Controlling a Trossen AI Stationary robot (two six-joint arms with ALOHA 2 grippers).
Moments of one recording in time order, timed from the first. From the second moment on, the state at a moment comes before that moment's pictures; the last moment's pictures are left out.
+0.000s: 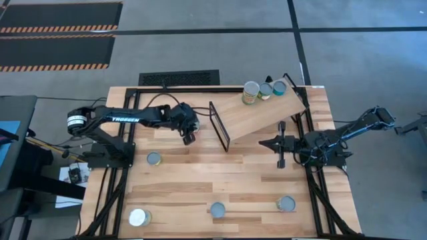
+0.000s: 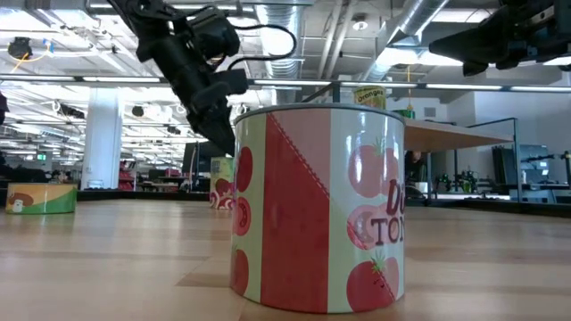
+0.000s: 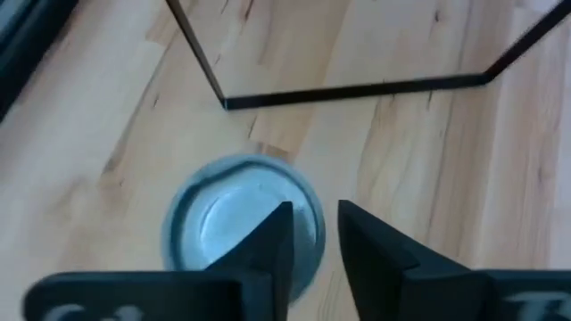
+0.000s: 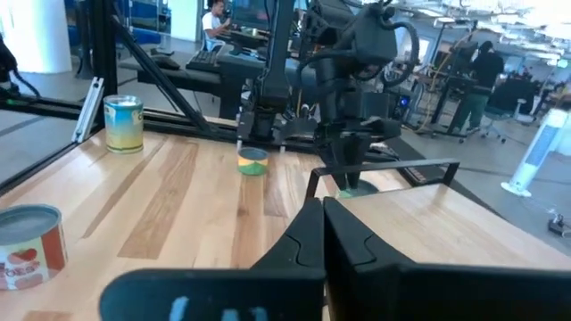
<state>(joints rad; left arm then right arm) 0.29 1.46 0.87 -0.32 -0.03 -0.01 0.32 0.55 0.20 0.34 0.44 -0.17</state>
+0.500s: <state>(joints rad) 0.25 1.34 0.91 -0.42 -0.10 -0.06 0.10 0.75 0.17 0.43 -0.10 0.02</state>
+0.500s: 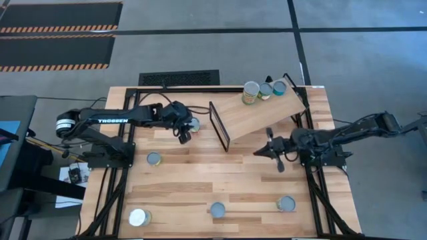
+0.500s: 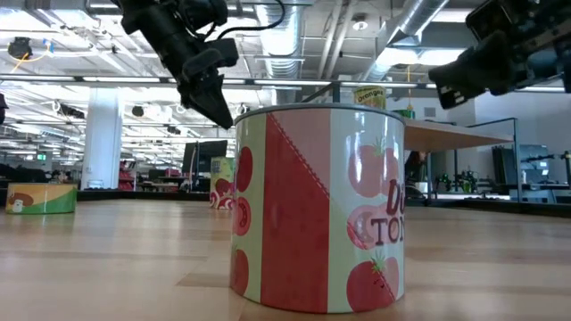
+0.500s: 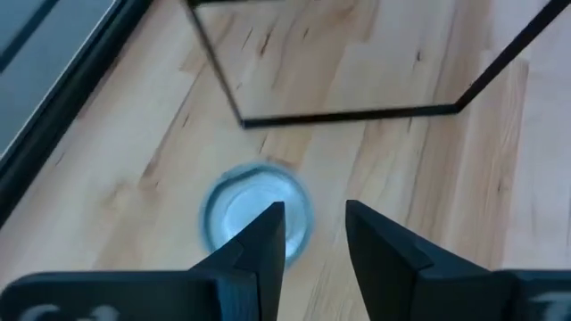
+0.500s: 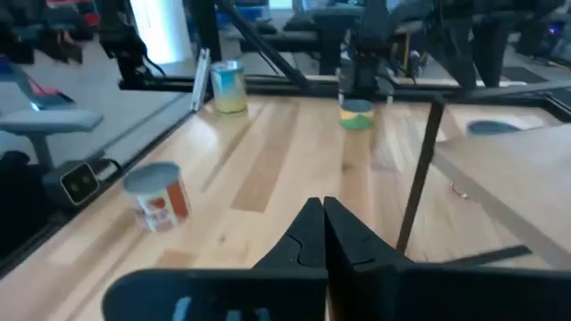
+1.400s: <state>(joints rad) 0.16 1.58 0.91 -0.34 -0.34 0.10 0.06 0.79 0.17 0.45 -0.10 -0.01</state>
